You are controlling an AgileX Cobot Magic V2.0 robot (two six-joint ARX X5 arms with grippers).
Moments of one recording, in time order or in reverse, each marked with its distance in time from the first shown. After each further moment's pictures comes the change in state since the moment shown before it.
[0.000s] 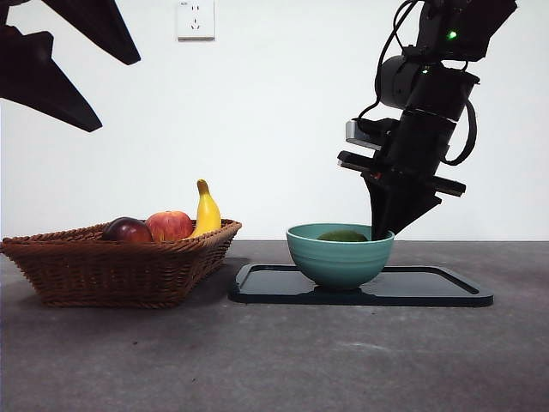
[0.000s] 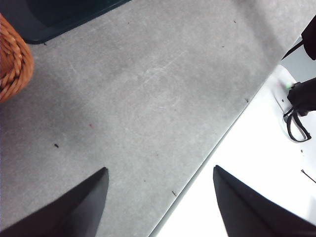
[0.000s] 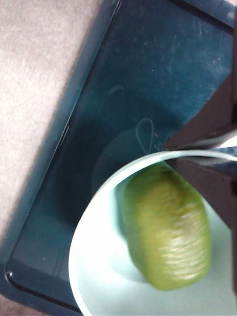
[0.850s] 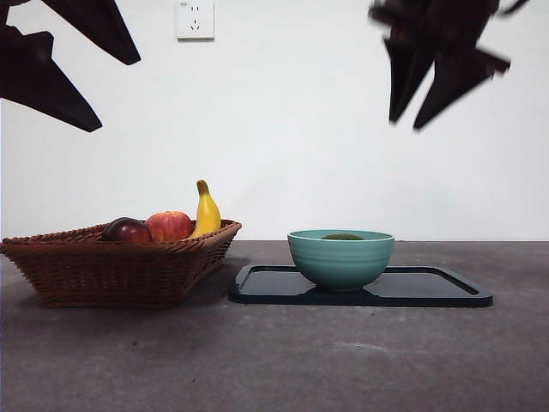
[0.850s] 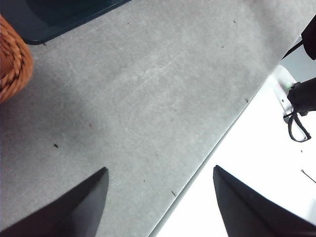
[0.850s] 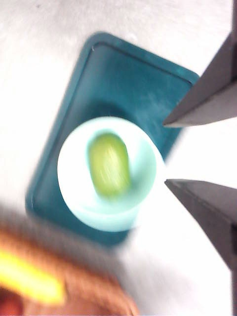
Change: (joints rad) left arm 0.000 0.000 0.000 0.000 0.000 0.000; right arm 0.042 -0.390 0.023 -0.271 0.026 0.024
